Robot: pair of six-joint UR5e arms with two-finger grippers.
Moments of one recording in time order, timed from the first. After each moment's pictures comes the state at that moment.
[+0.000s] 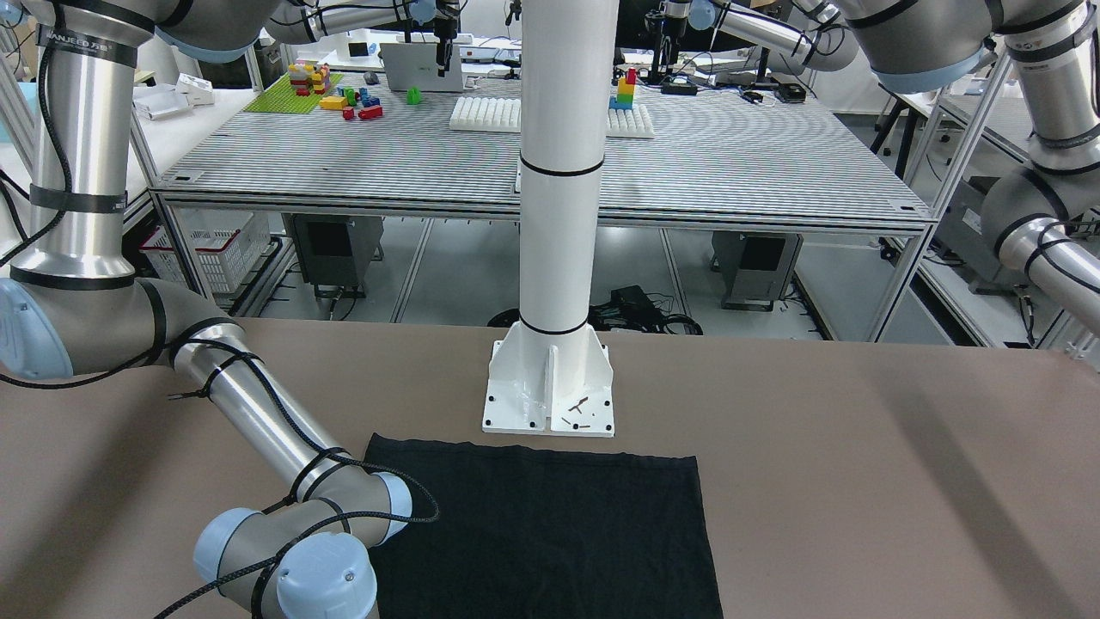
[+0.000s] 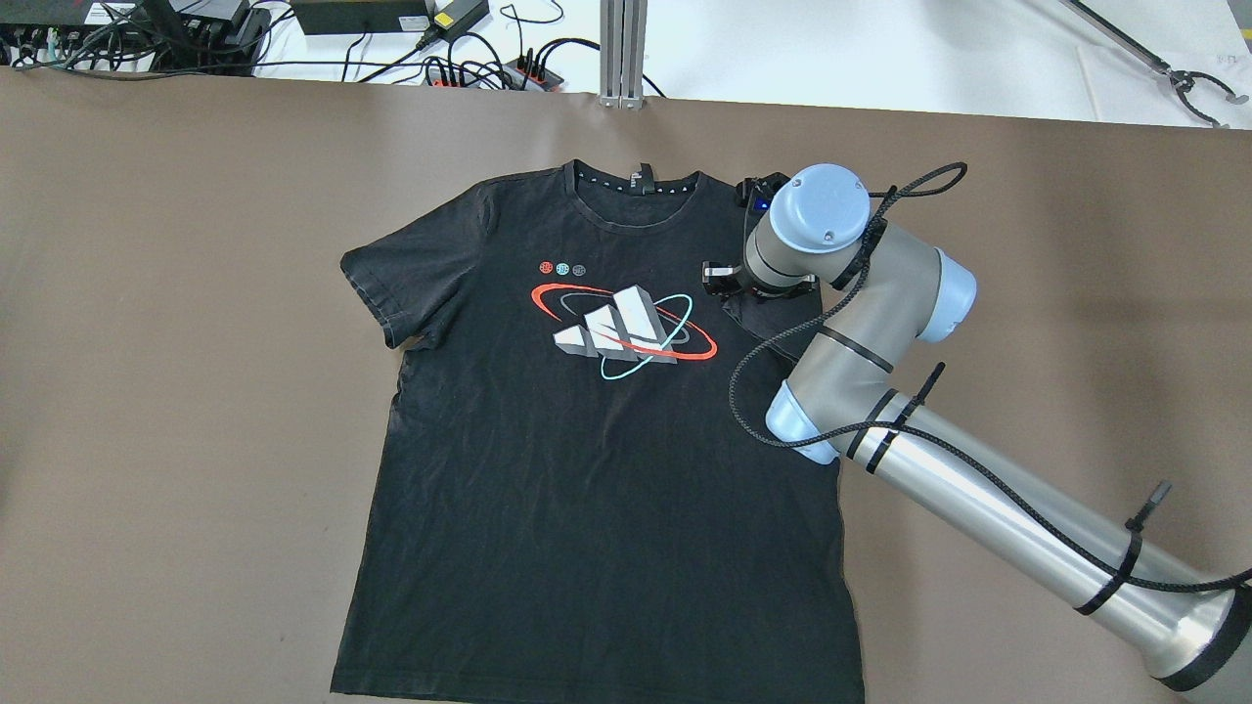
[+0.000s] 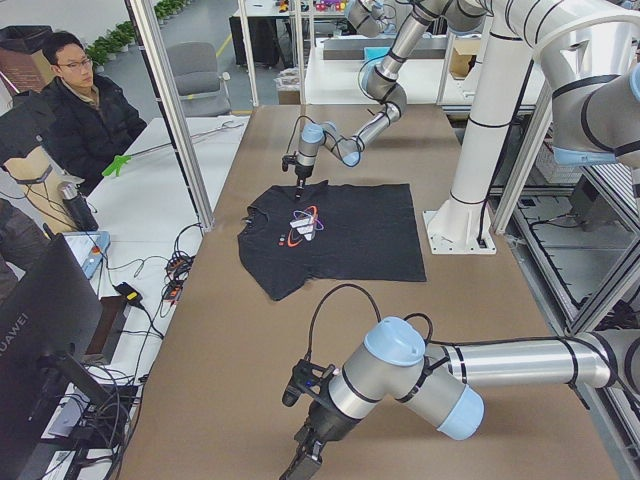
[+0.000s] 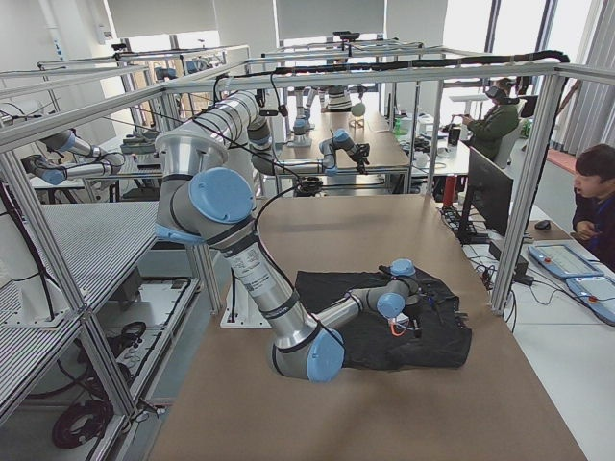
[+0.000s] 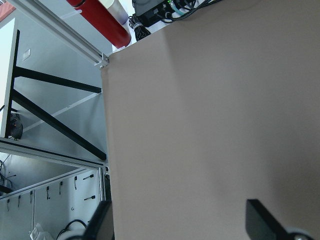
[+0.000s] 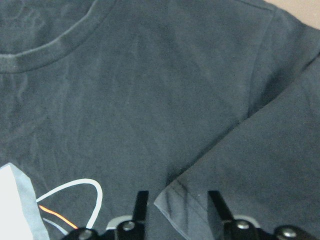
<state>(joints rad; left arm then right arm) -1.65 -1.44 -1.66 -2.23 -1.94 -0.01 0.78 -0.82 1.24 -1.16 1.86 1.07</state>
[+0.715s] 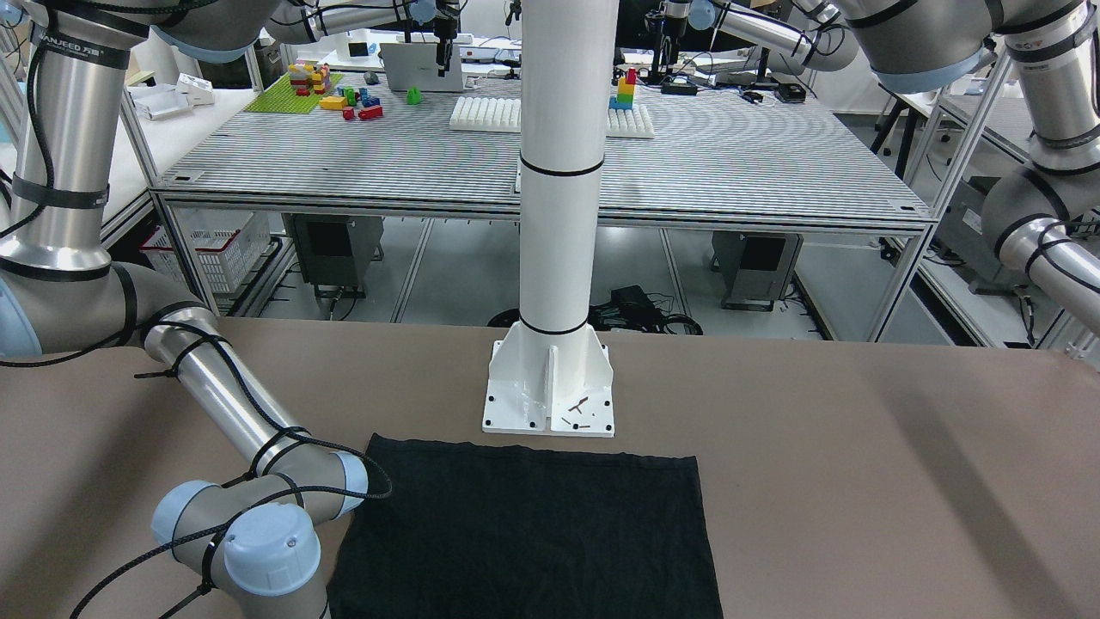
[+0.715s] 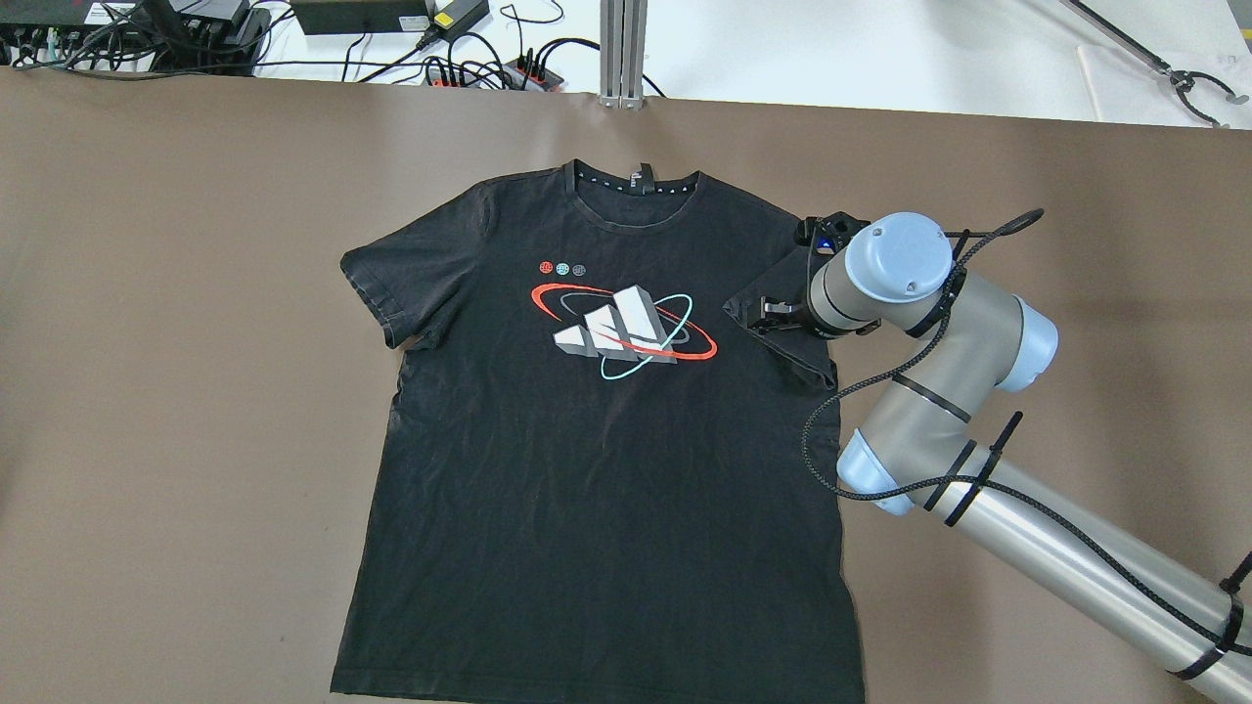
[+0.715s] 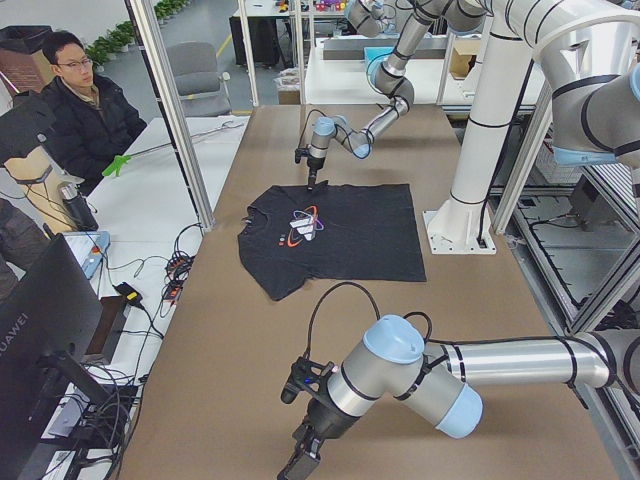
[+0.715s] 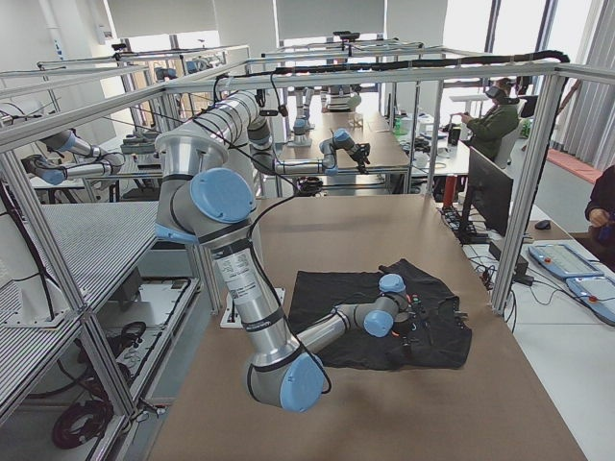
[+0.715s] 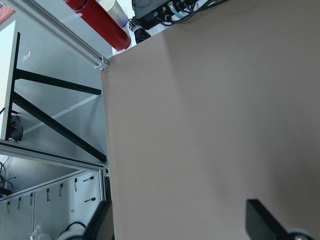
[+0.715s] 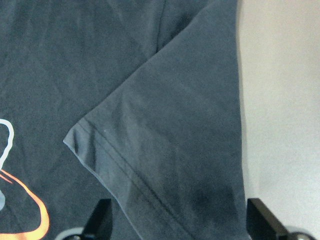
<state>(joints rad) -1.65 -1.44 -1.67 -2.24 -1.94 -0.01 0.77 -1.01 1.42 -1.16 1.86 1.07</state>
